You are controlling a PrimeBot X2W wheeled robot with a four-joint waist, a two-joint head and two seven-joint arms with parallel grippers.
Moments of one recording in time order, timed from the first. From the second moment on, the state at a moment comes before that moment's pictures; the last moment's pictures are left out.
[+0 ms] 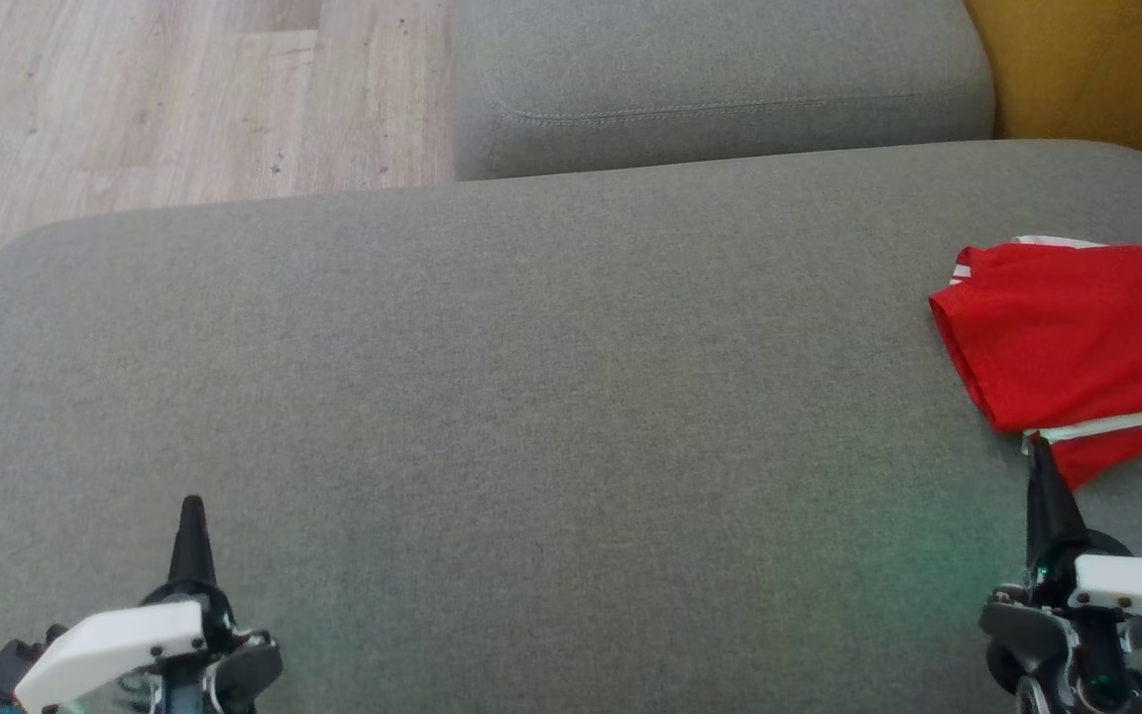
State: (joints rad) left arm -0.03 0.07 0.00 0.26 -1.53 -0.11 0.05; right arm -0.02 -0.06 -0.08 0.27 1.53 0.13 0.05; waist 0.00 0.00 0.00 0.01
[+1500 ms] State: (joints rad) left arm -0.06 0.06 0.05 0.27 -1.64 -0.12 0.09; right arm -0.06 -0.06 -0.11 0.27 1.63 0.13 0.08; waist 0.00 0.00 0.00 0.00
